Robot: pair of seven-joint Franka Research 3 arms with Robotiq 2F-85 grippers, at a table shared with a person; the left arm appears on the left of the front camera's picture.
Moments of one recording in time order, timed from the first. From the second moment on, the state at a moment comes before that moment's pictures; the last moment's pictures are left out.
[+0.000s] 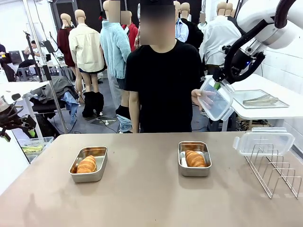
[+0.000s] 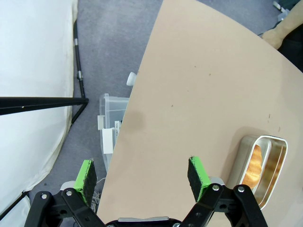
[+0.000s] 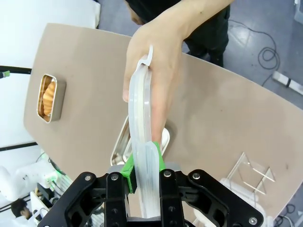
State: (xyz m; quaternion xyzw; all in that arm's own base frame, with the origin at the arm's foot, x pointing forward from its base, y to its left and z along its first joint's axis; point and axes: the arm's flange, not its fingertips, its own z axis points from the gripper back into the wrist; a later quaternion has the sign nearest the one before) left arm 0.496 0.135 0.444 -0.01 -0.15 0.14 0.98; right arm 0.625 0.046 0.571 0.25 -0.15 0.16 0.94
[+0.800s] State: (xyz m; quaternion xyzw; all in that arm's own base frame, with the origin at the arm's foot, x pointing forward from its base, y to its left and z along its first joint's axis) left arm 0.496 0.135 0.444 -0.01 -0.15 0.14 0.98; right arm 0.626 0.046 0.571 0.25 -0.15 0.16 0.94
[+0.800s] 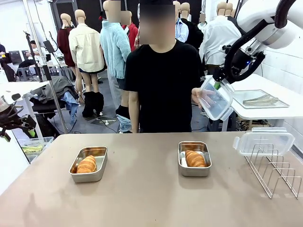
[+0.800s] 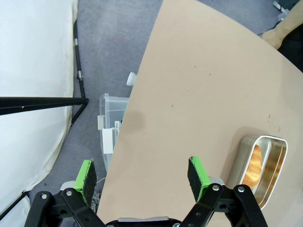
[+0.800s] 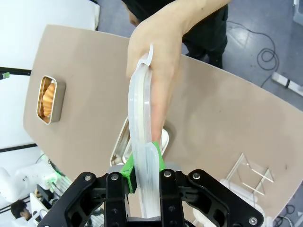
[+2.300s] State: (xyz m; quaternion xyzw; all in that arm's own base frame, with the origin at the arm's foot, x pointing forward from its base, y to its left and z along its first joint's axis) left arm 0.496 0.135 0.444 -0.01 -0.16 0.14 0.98; right arm 0.433 -0.039 0.535 -0.01 -0.07 0.68 0.73
